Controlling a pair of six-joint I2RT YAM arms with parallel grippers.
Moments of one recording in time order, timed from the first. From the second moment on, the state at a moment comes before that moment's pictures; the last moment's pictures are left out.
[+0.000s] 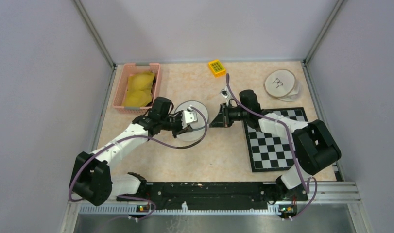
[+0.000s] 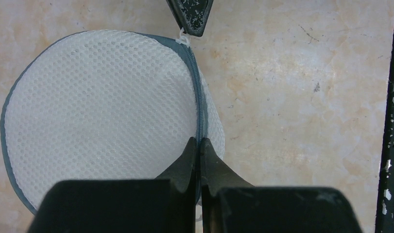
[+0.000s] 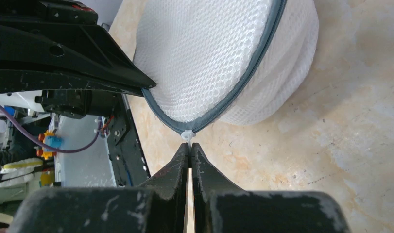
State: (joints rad) left arm -0.47 1.26 0.82 -0.35 0.68 0.70; right arm 0.49 1.57 0.84 0.19 -0.82 0.40
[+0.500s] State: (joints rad) left arm -0.46 1.27 0.88 -0.36 0.72 0.78; right arm 0.50 1.52 0.82 0.20 -0.84 0.42
